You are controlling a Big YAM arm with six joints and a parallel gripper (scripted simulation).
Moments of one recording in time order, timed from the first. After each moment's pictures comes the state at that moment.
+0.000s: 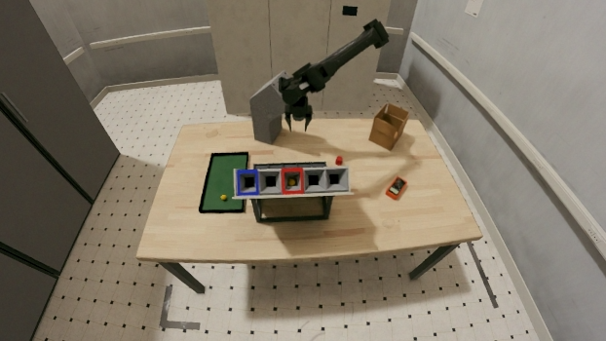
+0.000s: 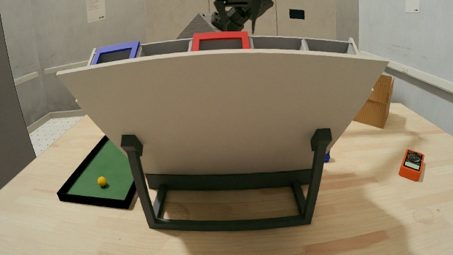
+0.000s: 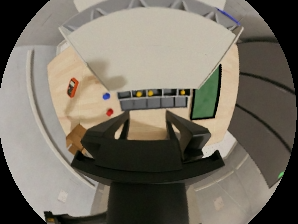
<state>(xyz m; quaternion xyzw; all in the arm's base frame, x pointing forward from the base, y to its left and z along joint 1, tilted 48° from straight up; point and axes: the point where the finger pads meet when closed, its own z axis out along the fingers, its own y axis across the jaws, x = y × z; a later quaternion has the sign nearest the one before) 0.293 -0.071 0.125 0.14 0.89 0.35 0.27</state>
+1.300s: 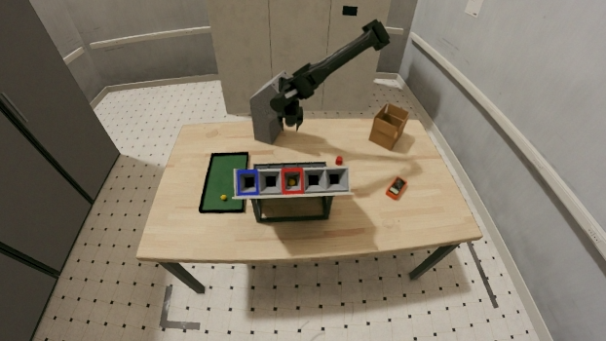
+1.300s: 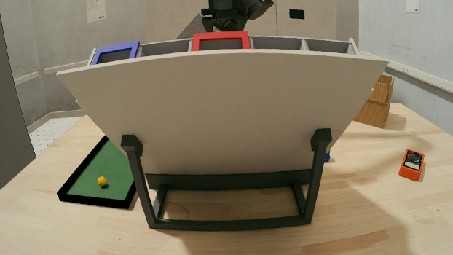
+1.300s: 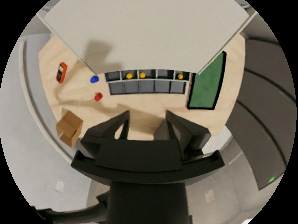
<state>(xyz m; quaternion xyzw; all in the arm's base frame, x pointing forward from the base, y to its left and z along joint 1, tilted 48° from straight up) 0.267 -0.058 0.067 0.09 0.91 0.35 0.21</state>
